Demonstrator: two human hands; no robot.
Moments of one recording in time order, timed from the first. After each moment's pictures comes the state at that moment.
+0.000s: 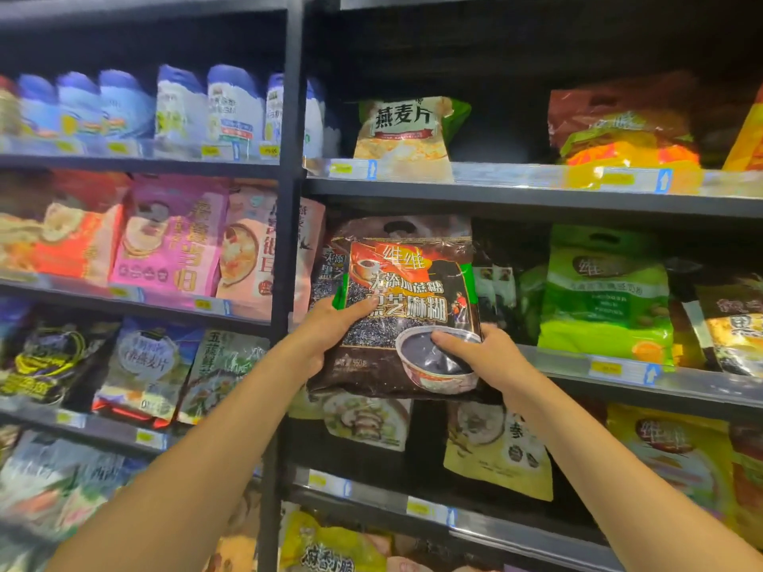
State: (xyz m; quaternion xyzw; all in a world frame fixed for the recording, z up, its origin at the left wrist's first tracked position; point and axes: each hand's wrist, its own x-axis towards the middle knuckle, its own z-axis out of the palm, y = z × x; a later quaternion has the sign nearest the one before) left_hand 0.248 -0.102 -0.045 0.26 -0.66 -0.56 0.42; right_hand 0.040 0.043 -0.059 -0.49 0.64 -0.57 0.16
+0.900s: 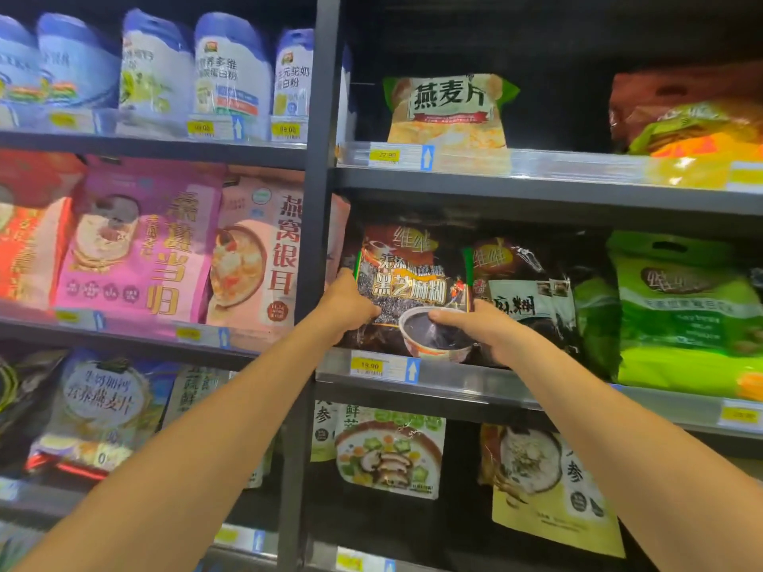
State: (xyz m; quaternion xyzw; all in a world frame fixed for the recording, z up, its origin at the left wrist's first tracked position) left_hand 0.219 -0.287 -0.001 0.33 -0.78 -0.36 0.40; right_hand 0.020 -0.162 -0.009 -0.46 0.70 -0.52 0.18
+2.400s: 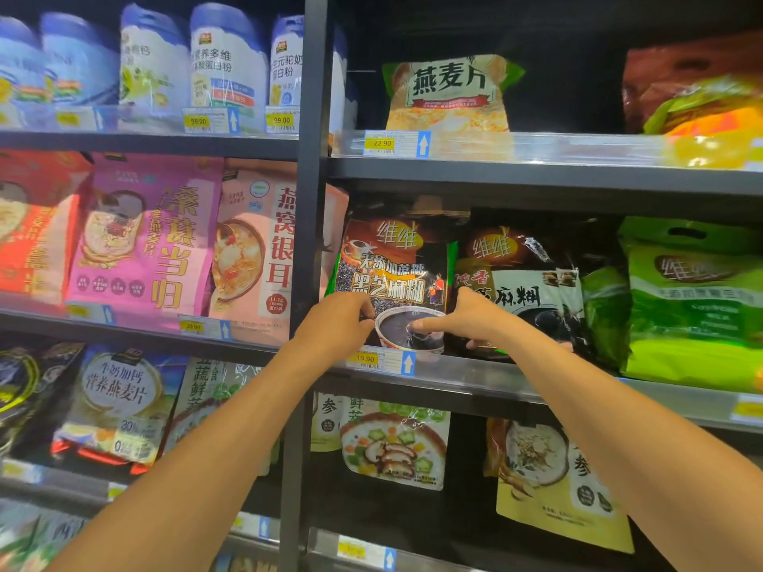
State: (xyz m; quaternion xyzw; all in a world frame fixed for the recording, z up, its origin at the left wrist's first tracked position) left_hand 0.242 -0.260 -0.030 0.33 -0.87 -0.08 0.34; right_hand 0.025 -0.166 -0.002 -0.50 0.82 -0.29 0.02
